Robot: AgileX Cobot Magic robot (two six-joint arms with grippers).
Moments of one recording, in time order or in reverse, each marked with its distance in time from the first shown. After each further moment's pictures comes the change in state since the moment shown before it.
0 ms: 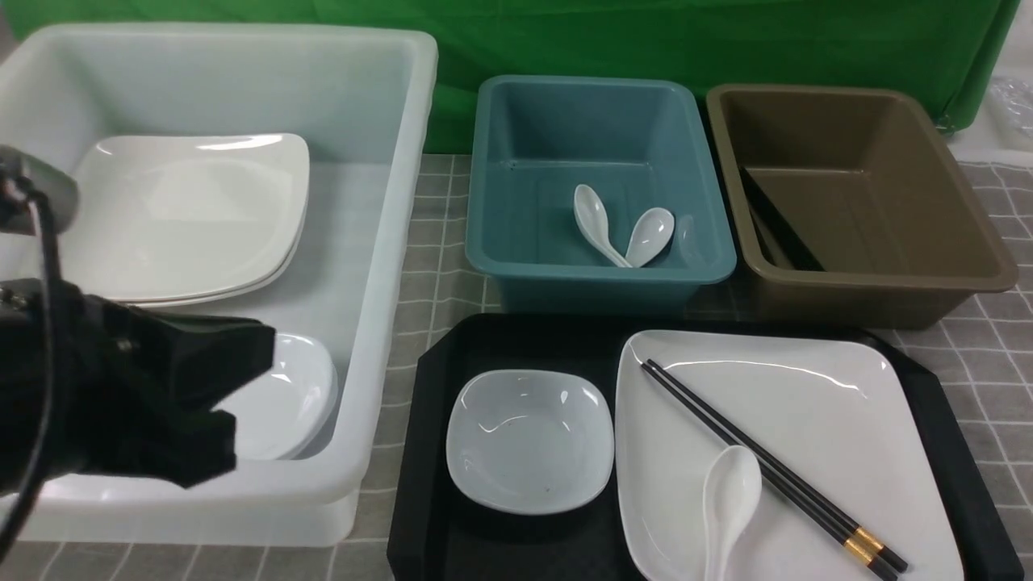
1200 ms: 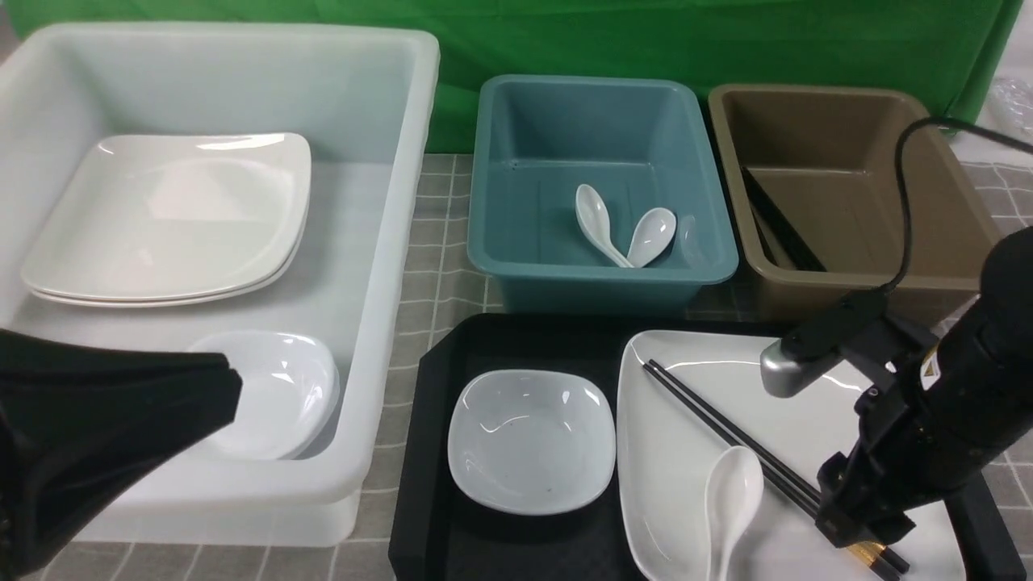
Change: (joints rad) right arm 0.289 1.535 -0.927 -0.004 0.626 -0.319; left arm -0.066 -0.207 -0.079 -0.086 0.179 0.295
